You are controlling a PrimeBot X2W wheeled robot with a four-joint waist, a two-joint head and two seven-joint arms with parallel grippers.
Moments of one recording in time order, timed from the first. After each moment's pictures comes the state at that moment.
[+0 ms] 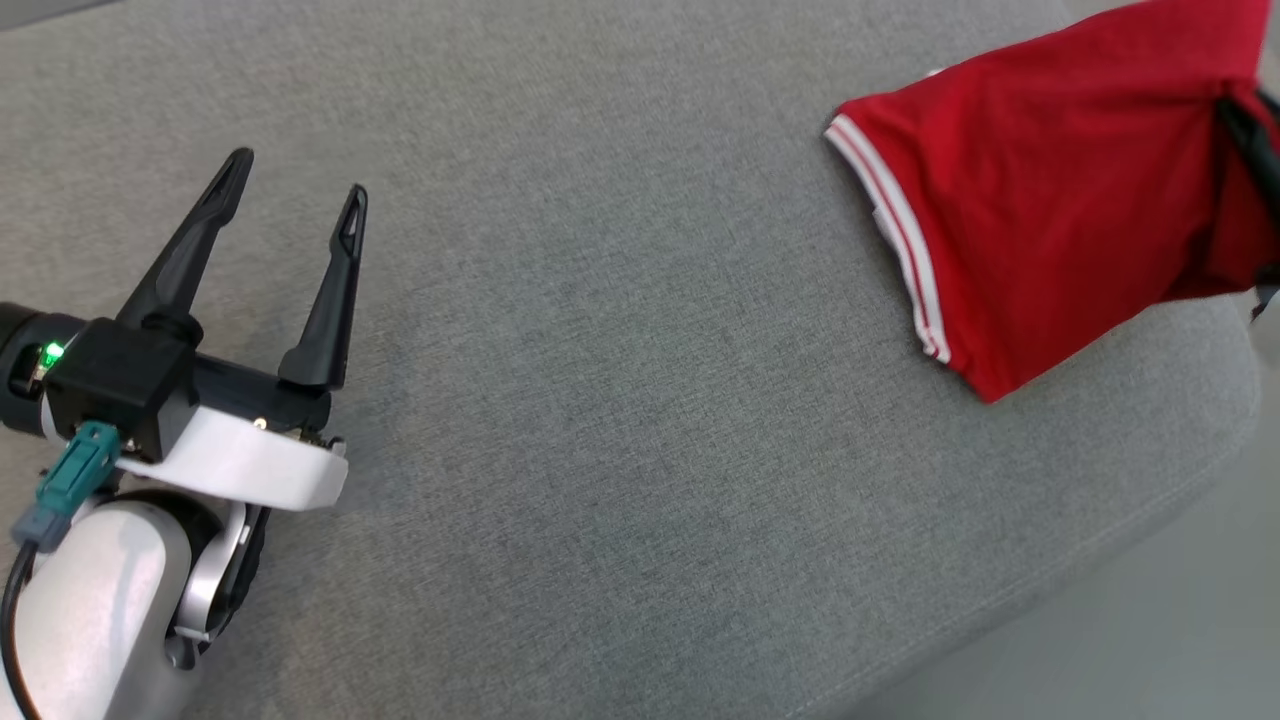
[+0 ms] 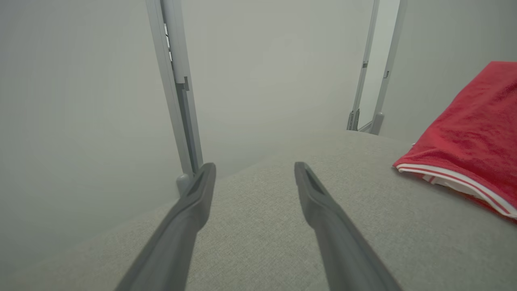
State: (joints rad) left arm -0.38 0.49 -0.34 -0.16 -0.36 0.15 -0.07; right arm -0.70 -0.69 0.47 0.34 0.45 0.13 -0.10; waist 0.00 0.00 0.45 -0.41
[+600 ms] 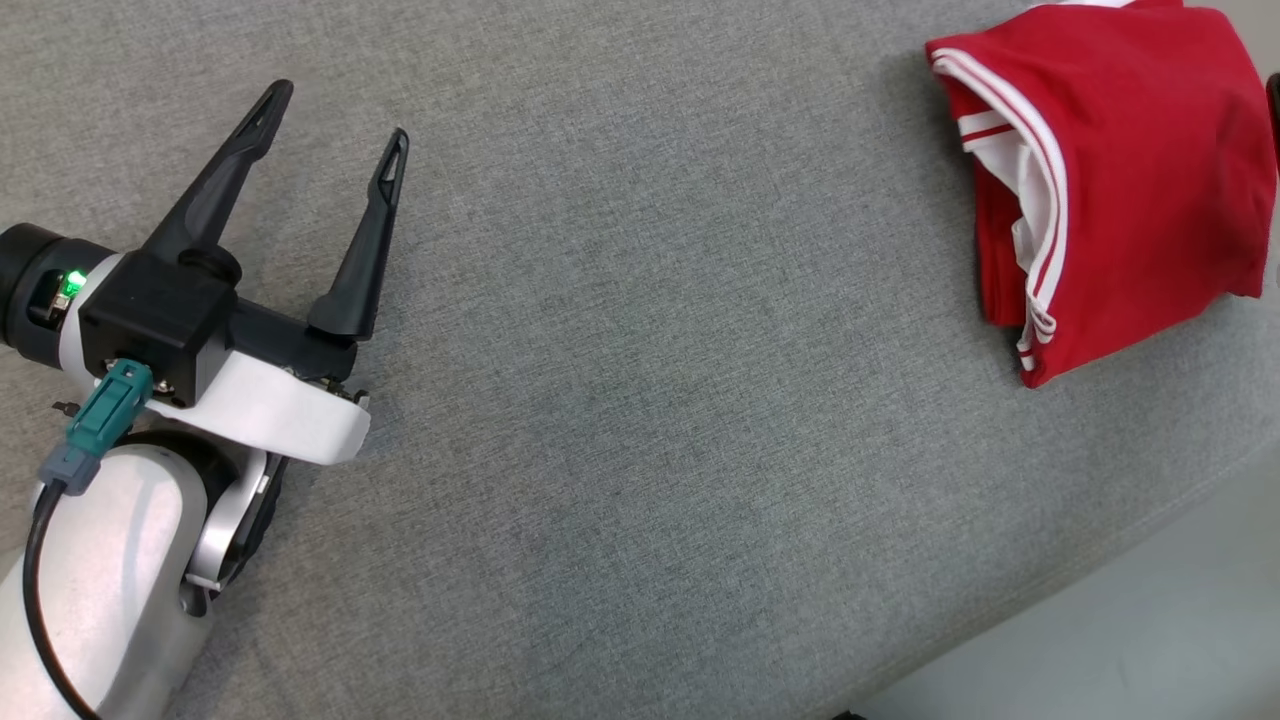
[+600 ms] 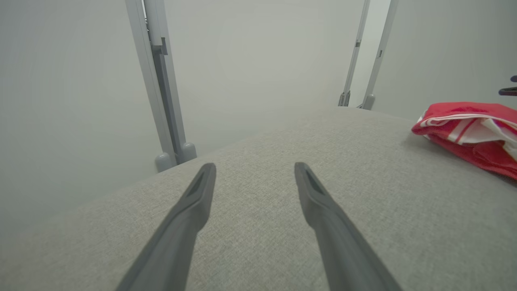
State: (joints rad) left arm -0.51 0.49 -0.40 -0.15 -0.33 0.11 -0.02; right arm -0.97 -0.56 0.56 0.94 0.59 0.13 -0.26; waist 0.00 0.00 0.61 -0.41
